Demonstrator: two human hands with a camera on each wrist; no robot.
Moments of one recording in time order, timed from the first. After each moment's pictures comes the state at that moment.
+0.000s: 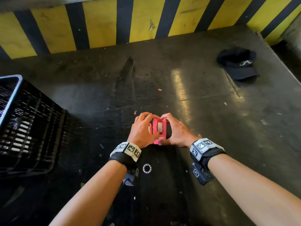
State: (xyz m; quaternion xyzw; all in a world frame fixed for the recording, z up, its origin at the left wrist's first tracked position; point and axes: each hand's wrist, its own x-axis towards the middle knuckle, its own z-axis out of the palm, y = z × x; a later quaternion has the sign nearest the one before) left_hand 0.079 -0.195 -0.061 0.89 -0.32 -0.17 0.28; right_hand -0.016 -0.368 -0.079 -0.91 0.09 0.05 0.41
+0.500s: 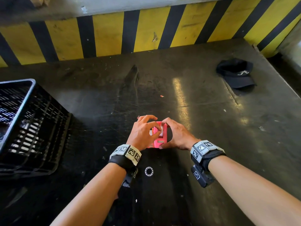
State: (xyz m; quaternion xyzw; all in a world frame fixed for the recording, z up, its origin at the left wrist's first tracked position) left_hand 0.079 -0.182 -0.045 0.87 -0.41 -0.08 0.27; right_hand -0.013 -0.362 -0.062 -0.92 0.09 0.07 0.38
